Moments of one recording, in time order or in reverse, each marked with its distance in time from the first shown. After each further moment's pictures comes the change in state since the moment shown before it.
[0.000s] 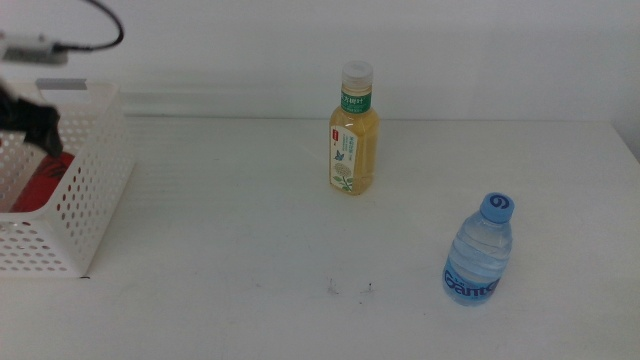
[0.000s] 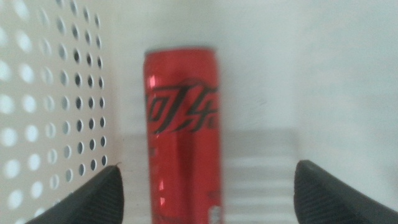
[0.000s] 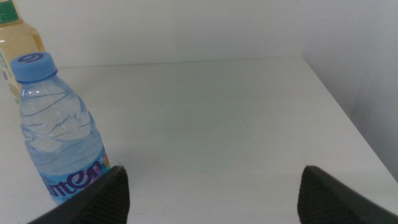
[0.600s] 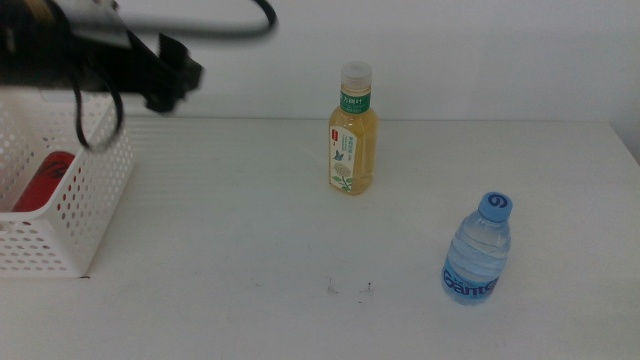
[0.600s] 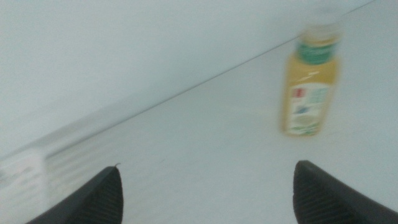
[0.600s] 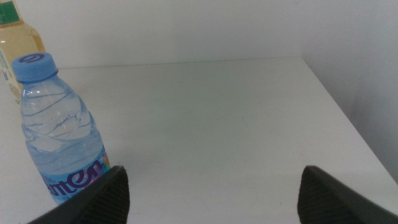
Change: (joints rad) left arm -0.550 -0.695 0.509 0.023 -0.488 -0.100; right arm 0.000 0.000 0.000 0.000 0.000 0.000
